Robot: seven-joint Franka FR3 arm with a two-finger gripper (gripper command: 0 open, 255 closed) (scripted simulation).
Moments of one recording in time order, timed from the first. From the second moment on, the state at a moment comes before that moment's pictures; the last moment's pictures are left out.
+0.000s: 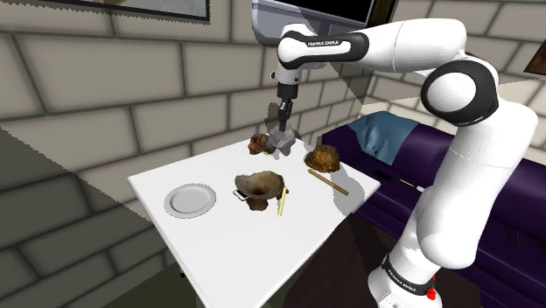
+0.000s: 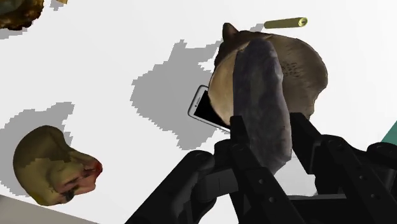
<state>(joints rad) 0.12 0.09 -0.25 -1.69 0.06 1.67 -0.54</state>
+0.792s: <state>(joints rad) 0.21 0.09 -0.18 -1.72 0.07 1.72 -0.38</state>
